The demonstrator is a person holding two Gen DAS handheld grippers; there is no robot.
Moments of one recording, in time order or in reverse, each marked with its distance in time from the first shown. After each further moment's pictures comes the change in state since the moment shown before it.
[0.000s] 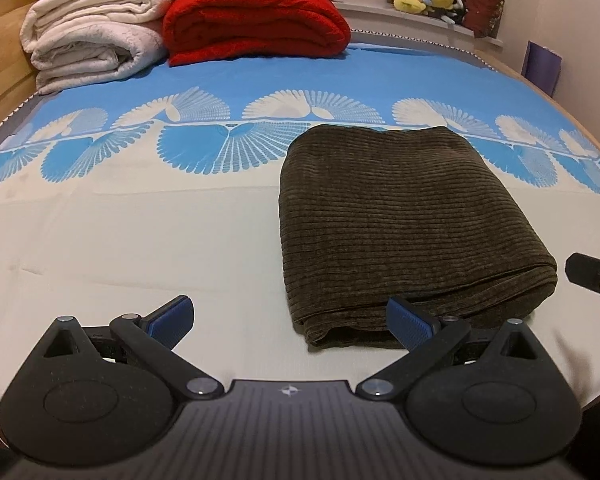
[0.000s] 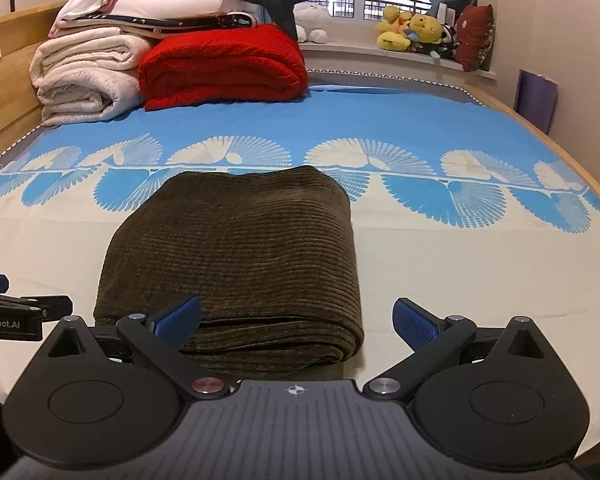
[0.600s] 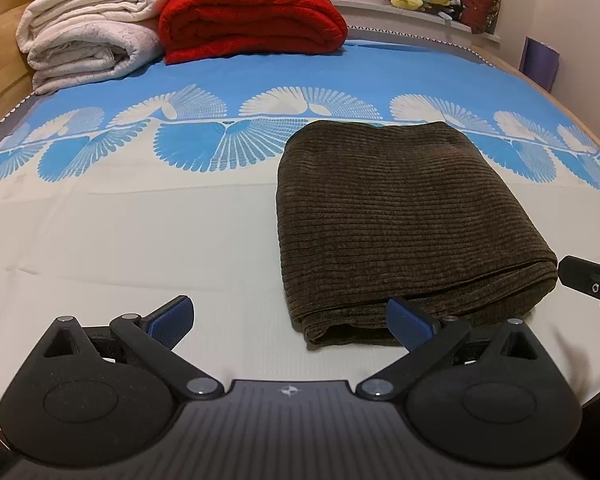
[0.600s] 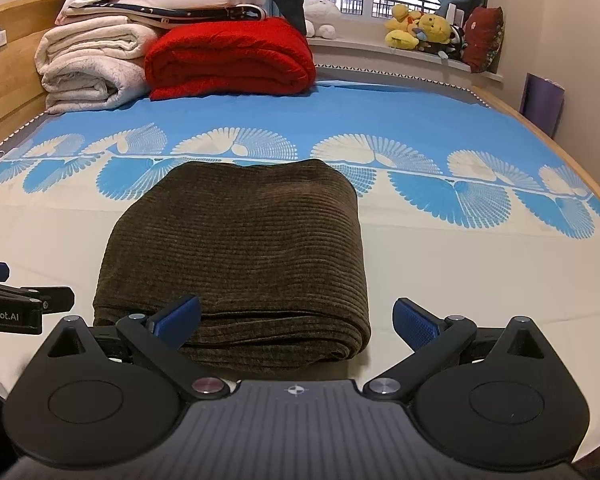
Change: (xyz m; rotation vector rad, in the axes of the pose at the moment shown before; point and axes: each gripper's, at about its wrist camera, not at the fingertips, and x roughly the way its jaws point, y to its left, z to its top) left arm 0.005 -0.002 -0.001 0.010 0.009 -0.004; right arm 0.006 0.006 -0.003 -0.029 0.014 -0.002
